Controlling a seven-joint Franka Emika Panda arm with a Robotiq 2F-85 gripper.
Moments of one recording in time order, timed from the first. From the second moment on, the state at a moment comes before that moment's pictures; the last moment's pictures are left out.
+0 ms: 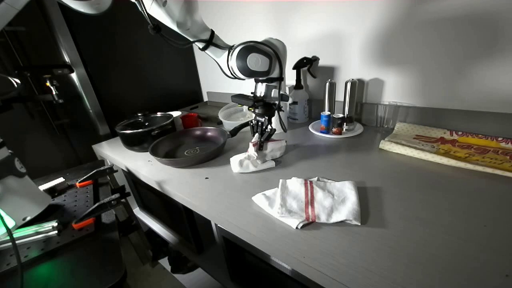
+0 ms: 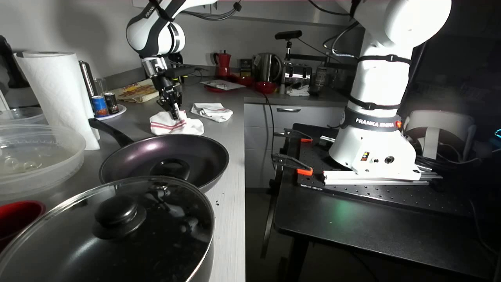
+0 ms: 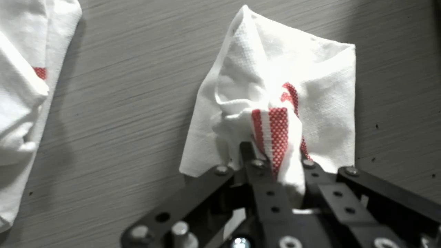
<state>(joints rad) -0.12 0.91 -0.07 -1.37 -0.03 2.01 -0.12</state>
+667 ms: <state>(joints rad) -0.12 0.67 -0.06 -1.50 -0.05 2.06 -0.24</state>
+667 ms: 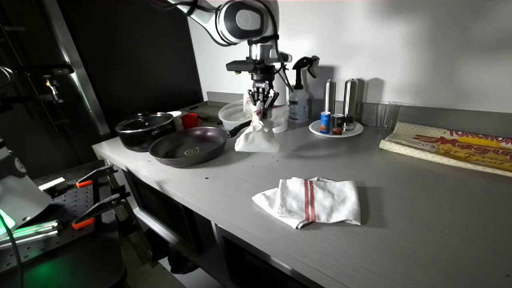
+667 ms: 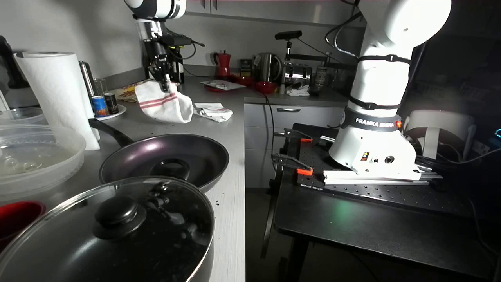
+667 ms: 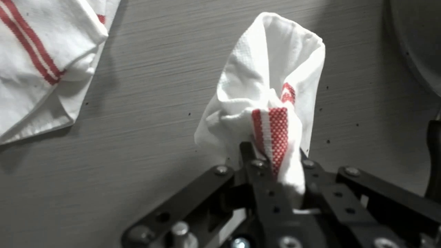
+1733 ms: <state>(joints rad) -0.02 0.18 0.10 -2.05 -0.08 2.08 -0.66</state>
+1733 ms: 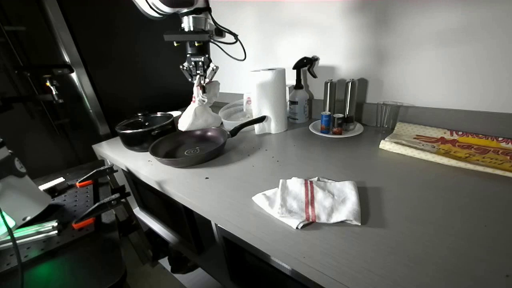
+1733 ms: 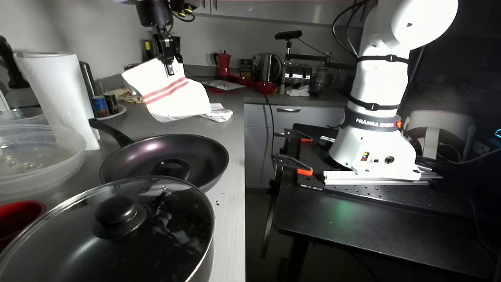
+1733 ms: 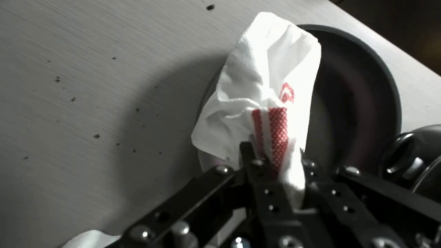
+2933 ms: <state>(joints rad) 0.06 0.36 0.10 -2.14 -0.41 2.32 -0.71</state>
